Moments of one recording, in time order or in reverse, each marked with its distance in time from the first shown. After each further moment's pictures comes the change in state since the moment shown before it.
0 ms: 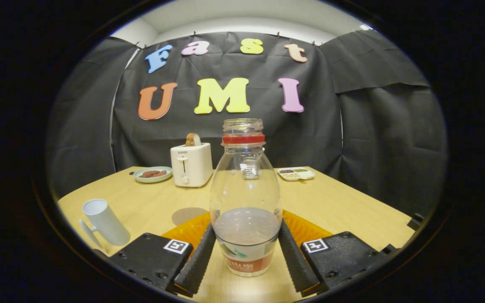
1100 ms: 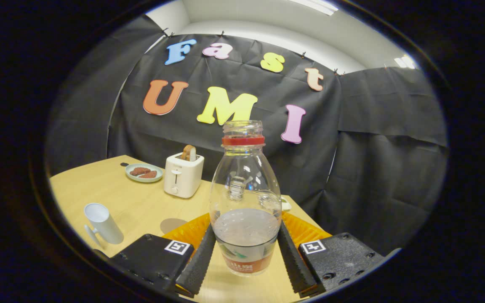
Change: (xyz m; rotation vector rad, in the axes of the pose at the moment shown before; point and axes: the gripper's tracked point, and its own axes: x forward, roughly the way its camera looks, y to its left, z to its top) arm -0.040 -0.001 0.114 -0.277 -0.042 -0.091
